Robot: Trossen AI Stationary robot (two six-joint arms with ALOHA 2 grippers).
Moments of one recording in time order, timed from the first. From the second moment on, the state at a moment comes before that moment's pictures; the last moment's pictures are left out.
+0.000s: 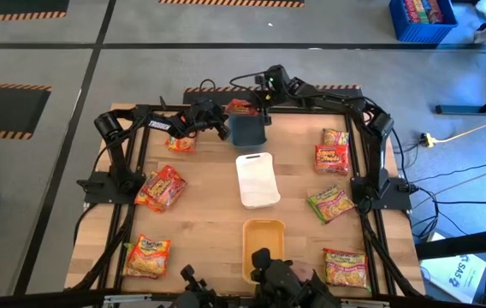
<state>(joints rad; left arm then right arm) 0.68 1.83 0.81 0.51 -0.03 0.04 -0.69 1.99 1.51 -0.19 -0.39 -0.84</state>
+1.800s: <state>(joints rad) 0.68 1.83 0.81 0.51 -0.03 0.03 -0.71 1.95 1.51 -0.28 -0.38 -0.81</state>
